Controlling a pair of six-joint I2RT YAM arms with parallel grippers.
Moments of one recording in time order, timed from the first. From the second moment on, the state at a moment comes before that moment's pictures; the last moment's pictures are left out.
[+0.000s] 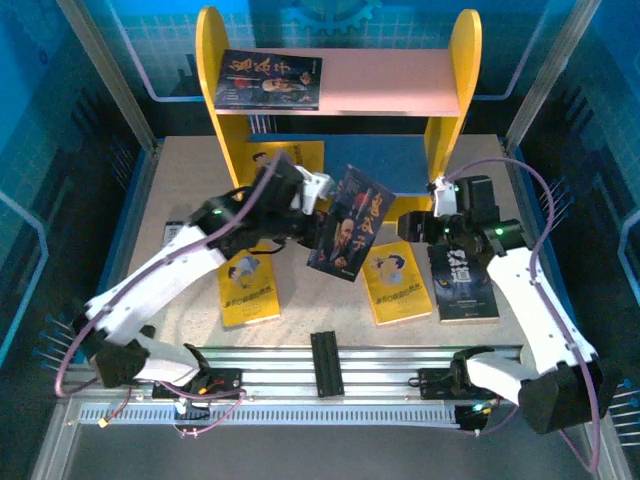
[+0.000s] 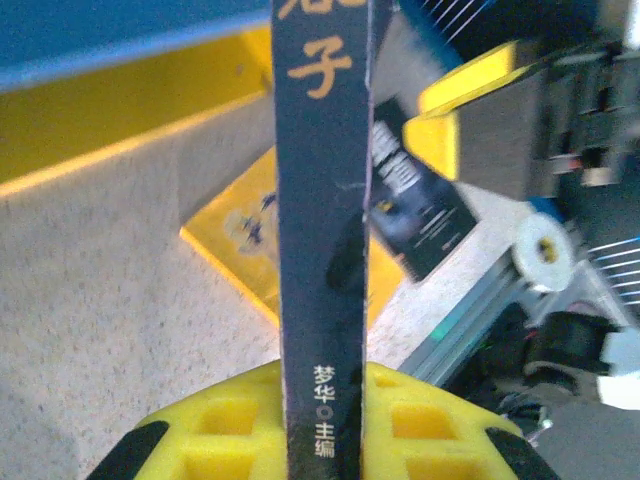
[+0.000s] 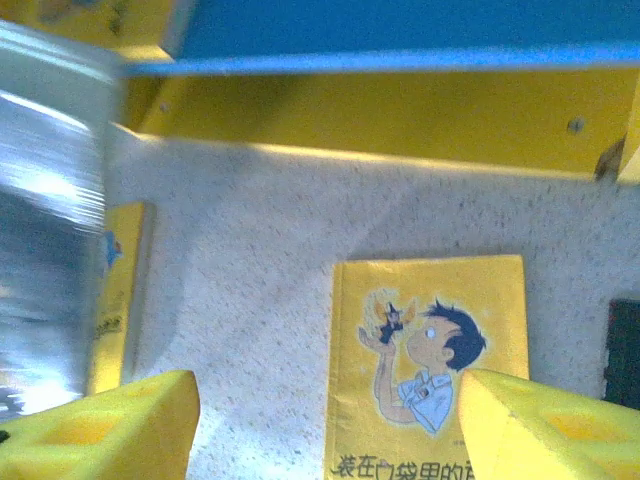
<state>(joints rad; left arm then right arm) -0.73 1.35 1.55 -0.86 0.22 -0.42 0.18 1.10 1.11 -0.80 -0.35 0.24</state>
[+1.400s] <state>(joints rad) -0.60 1.80 2.47 -0.31 -0.03 -0.56 0.37 1.54 1.70 0.30 -0.60 1.00</state>
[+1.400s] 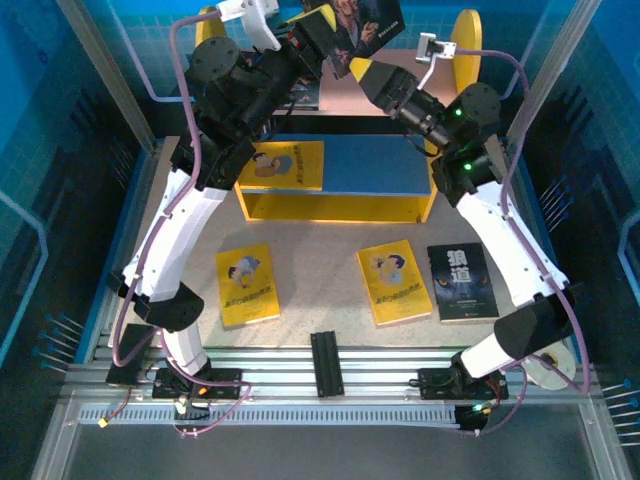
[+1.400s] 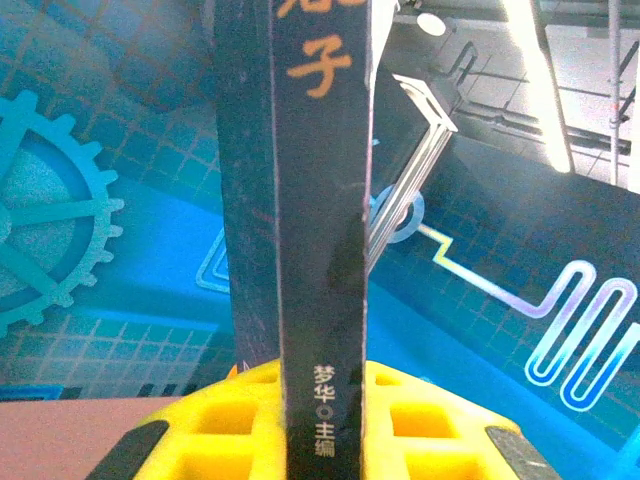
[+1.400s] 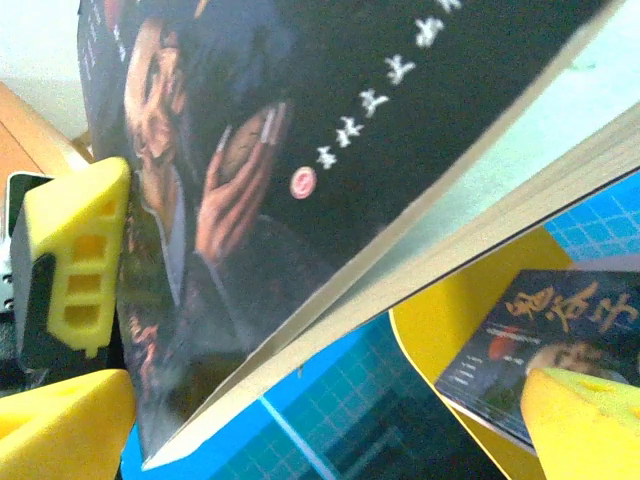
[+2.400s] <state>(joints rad) -0.59 1.61 2.03 -0.11 -0.18 -0.53 0.40 1.64 1.76 0.34 -0.55 1.02</state>
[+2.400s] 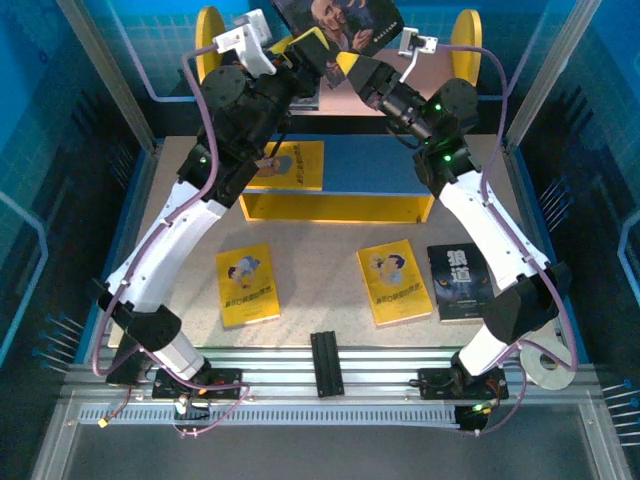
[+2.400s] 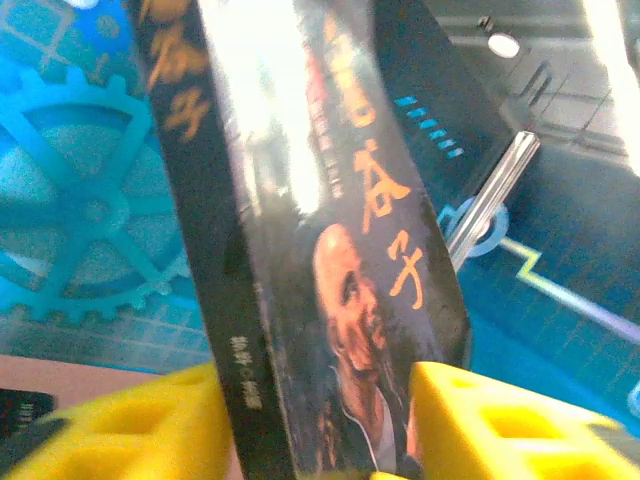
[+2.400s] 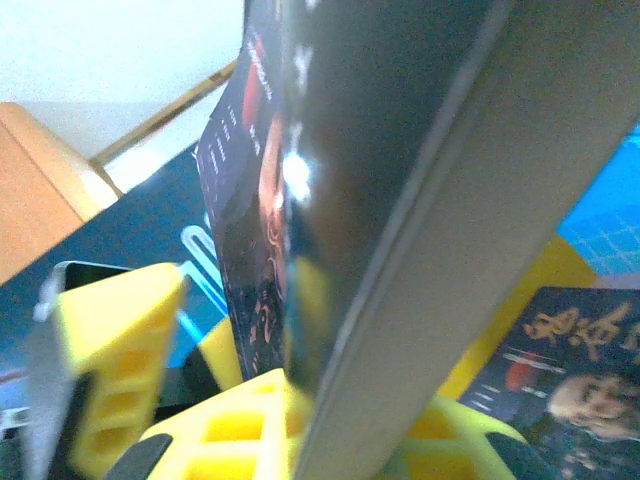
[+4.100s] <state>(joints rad) -0.13 1.52 2.12 -0.81 0.76 -0.58 0.25 1.70 2.05 -0.51 -1.21 0.42</state>
